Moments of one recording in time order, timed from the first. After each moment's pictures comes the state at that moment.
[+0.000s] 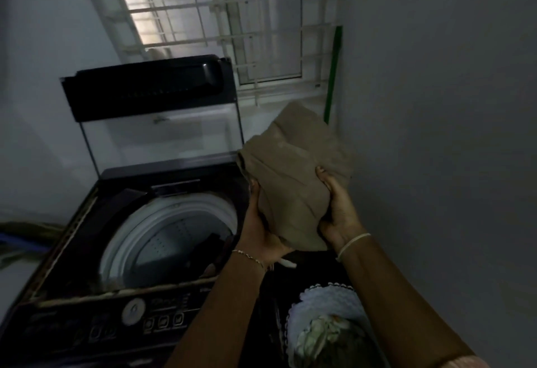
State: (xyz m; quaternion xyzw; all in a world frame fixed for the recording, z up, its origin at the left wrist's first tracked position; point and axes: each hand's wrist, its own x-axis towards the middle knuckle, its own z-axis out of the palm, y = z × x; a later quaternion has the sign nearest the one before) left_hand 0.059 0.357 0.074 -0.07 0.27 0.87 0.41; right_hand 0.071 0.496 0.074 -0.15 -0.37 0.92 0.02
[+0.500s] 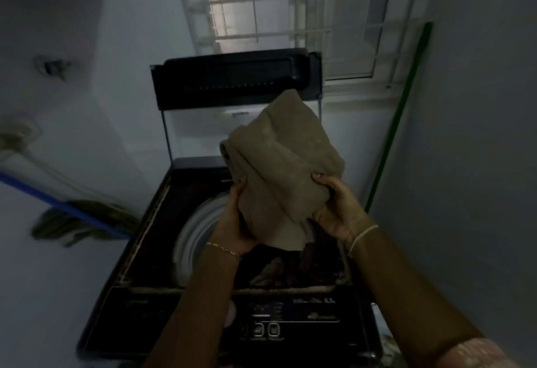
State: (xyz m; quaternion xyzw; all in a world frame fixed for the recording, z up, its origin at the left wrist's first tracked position) left_hand -0.020 0.145 0.072 -0.11 0.34 0.89 0.28; right_hand -0.006 0.331 0.089 -0.07 -0.36 0.92 -0.12
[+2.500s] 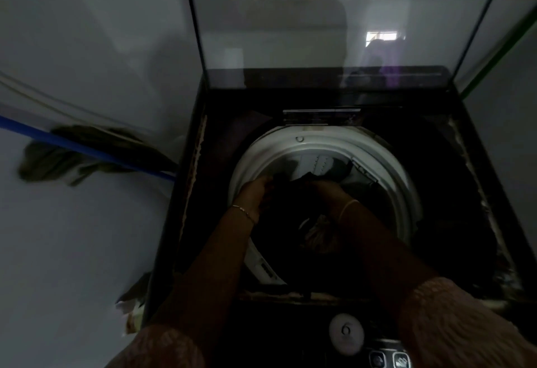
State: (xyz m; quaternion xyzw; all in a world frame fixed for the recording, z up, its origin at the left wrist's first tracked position) left_hand -0.149 -0.003 -0.113 -0.33 0.57 0.69 0.30; right_hand -0.142 0.152 -0.133 -0.34 -0.63 0.65 -0.25
